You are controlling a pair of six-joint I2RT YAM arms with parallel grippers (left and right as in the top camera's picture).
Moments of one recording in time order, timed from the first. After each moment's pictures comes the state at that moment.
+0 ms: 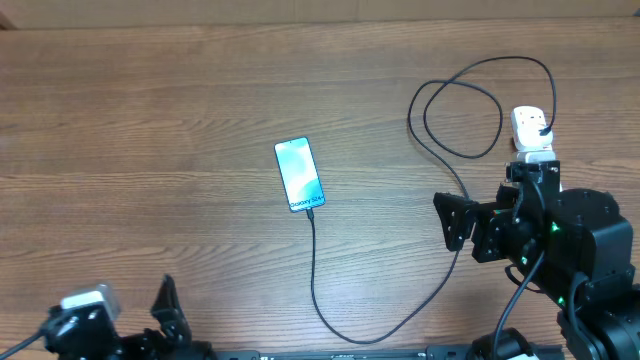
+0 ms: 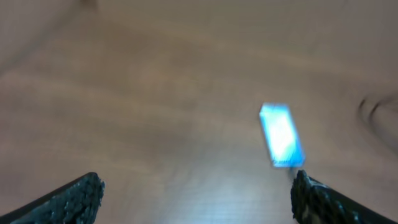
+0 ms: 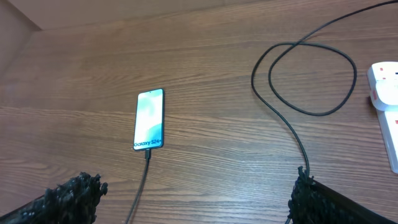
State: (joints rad) left arm -0.06 0.32 1.16 -1.26 -0.16 -0.26; right arm 0.30 0.78 1.20 -1.06 -0.08 0.28
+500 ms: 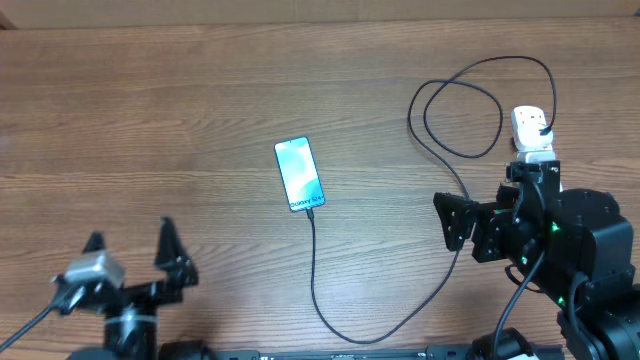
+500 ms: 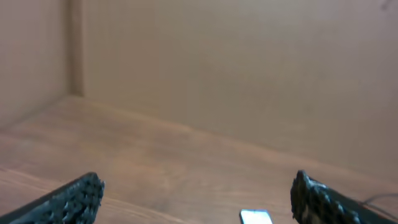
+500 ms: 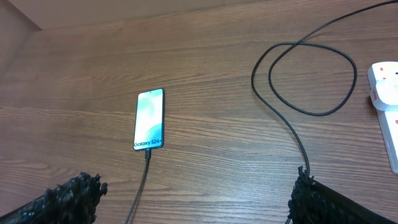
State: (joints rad) left arm 0.06 0.16 0.75 -0.64 -0.05 -0.25; right arm 0.30 0.78 1.20 -1.06 -0.08 0.28
